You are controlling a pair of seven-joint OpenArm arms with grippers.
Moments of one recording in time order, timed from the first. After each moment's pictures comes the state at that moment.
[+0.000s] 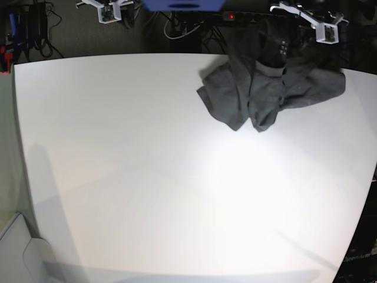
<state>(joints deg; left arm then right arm) 60.1 -19.5 -8.9 116.9 -22.2 -0.5 3.7 -61.0 6.1 -7.8 114.1 0.0 0.1 -6.4</state>
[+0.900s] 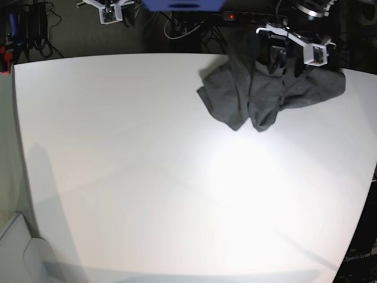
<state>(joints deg) 50.5 -19.5 -2.8 116.8 -22.1 -0.6 4.6 -60.4 6.1 -7.8 114.0 0.0 0.0 -9.9</state>
